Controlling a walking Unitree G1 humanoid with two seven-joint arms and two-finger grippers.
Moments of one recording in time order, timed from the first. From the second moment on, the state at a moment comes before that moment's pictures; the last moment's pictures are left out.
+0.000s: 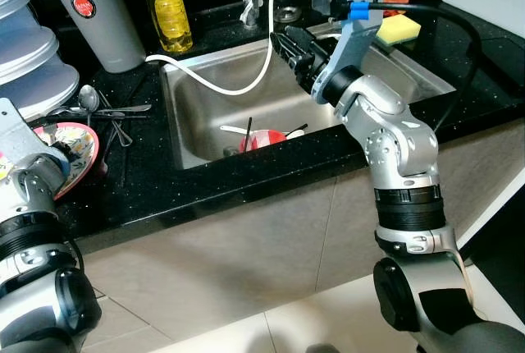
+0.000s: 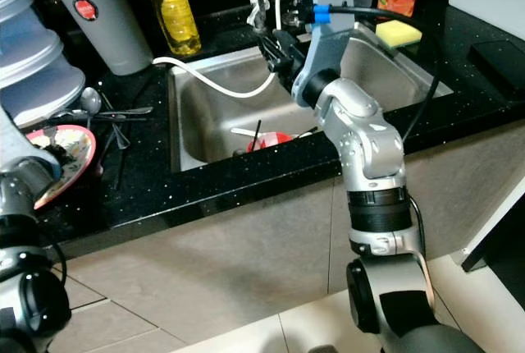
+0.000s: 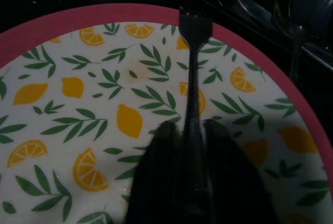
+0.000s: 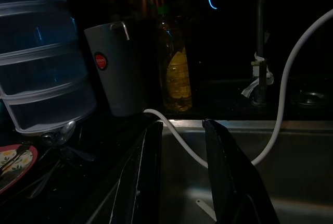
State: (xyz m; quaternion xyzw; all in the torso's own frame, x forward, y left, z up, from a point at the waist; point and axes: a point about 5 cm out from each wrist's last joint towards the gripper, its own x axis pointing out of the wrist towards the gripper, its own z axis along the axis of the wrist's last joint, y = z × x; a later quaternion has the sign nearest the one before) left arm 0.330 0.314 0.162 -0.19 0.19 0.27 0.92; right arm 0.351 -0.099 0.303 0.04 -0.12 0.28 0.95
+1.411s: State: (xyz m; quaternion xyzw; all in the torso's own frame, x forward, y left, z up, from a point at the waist) left arm 0.341 0.291 0.176 -0.04 0.16 0.27 0.95; right arm 0.352 -0.100 0.302 0.04 -0.12 0.27 0.95
